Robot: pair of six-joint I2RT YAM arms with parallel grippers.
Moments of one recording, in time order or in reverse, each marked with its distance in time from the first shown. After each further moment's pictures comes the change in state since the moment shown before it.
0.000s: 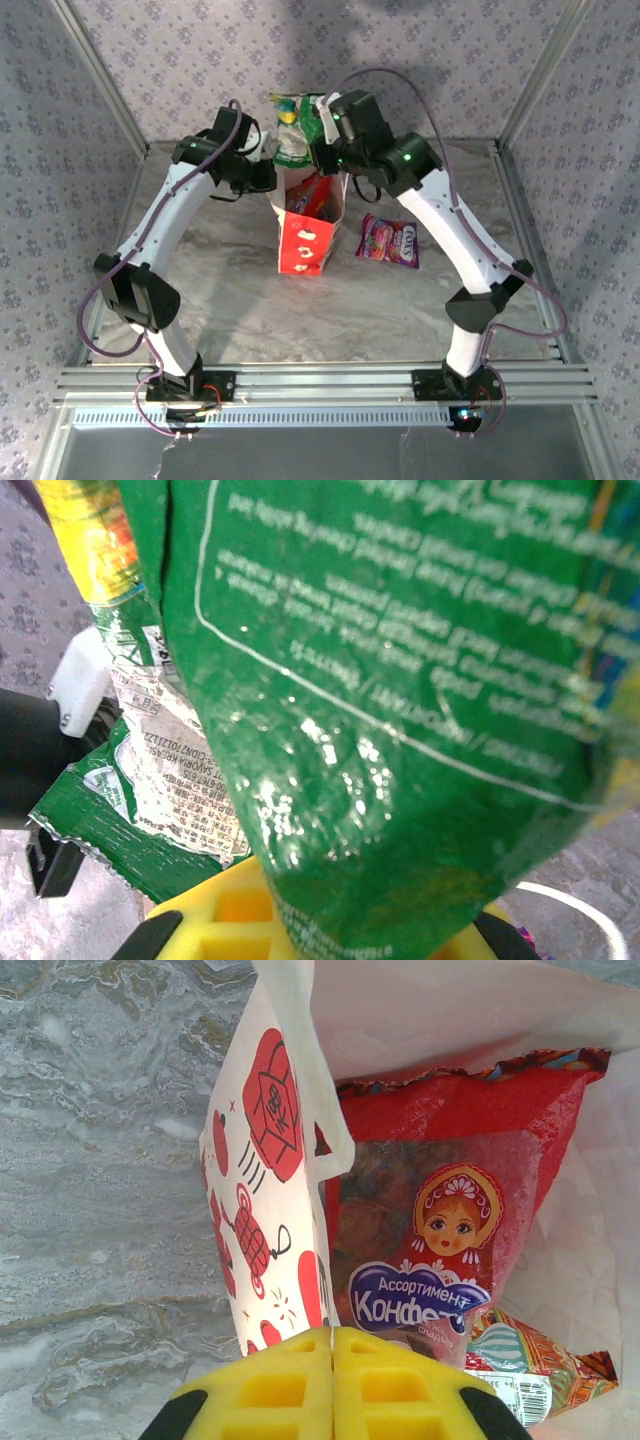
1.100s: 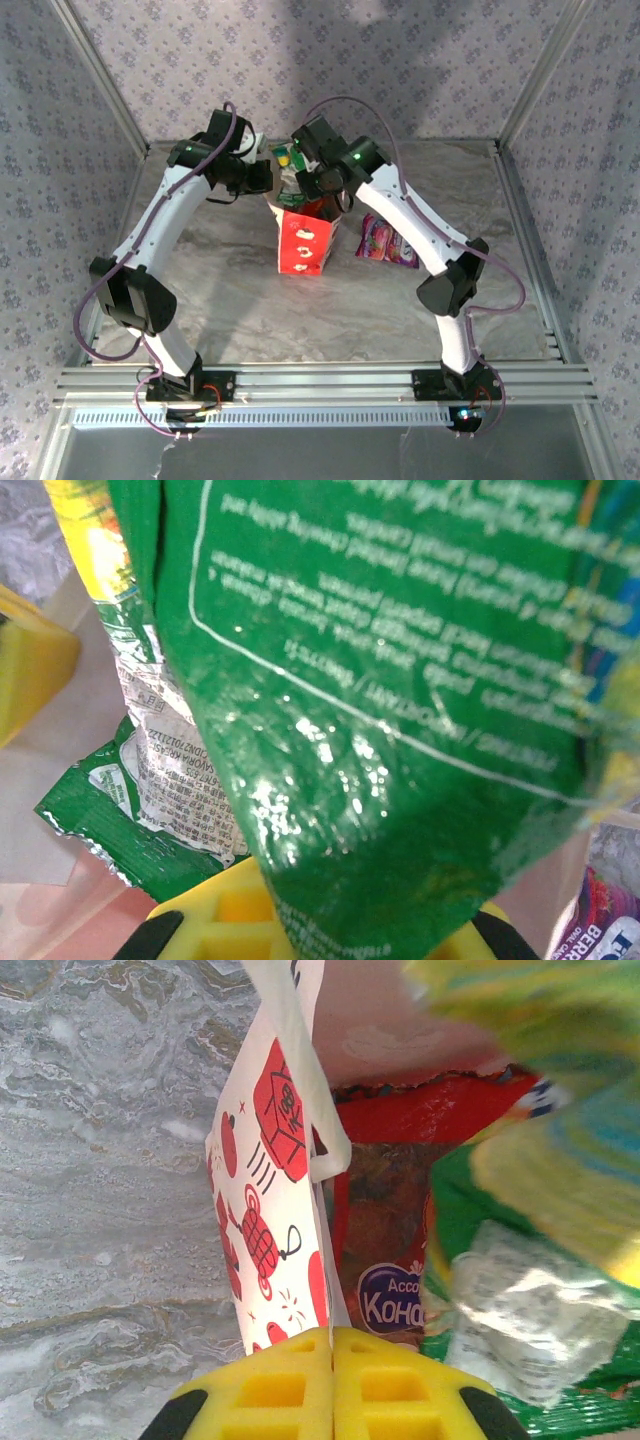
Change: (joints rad) left arm 0.027 -0.031 -0.059 0.044 0.020 0.003; right arm 0.035 0.199 0.046 -0.210 0.071 0.048
